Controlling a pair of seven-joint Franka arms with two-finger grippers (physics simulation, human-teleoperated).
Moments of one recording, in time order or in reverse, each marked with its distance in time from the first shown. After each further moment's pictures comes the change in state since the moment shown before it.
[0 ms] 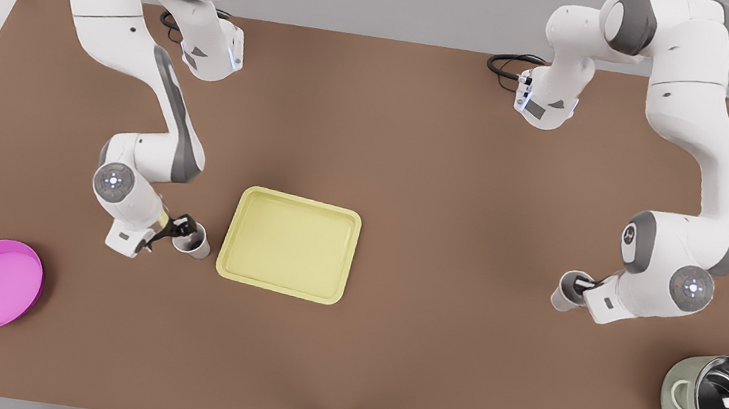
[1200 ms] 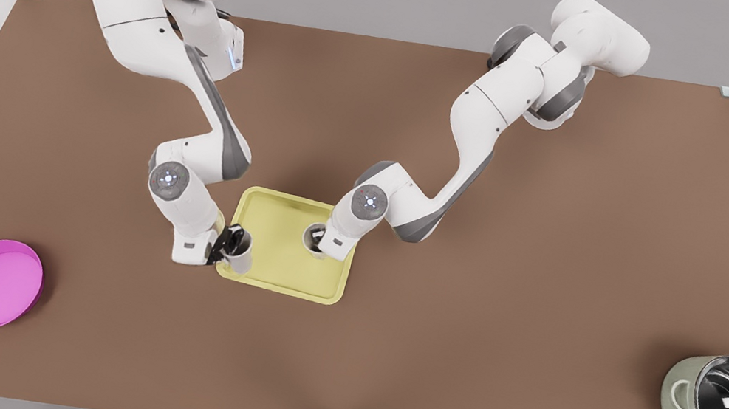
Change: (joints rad) left arm -0.511 0.546 -0.266 0.513 -0.030 0.294 -1.454; right arm 0.015 0.058 0.199 0.107 0.004 0.060 -0.189
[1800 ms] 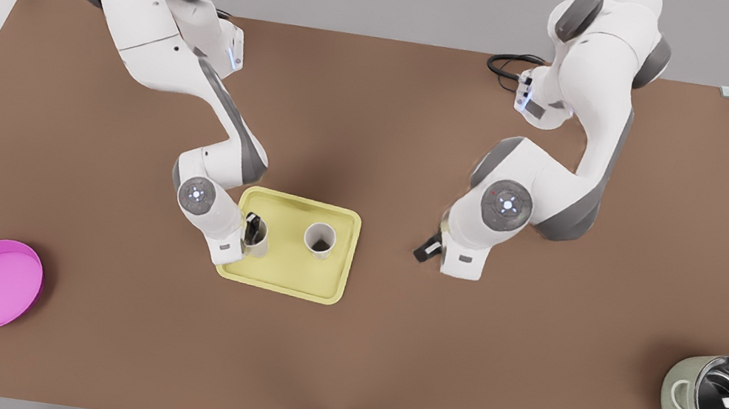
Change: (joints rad) left arm 0.341 -0.423 -0.025 0.000 0.094 -0.675 -0.050; right arm 0.026 0.079 0.021 -0.014 -0.006 -0.048 -0.253
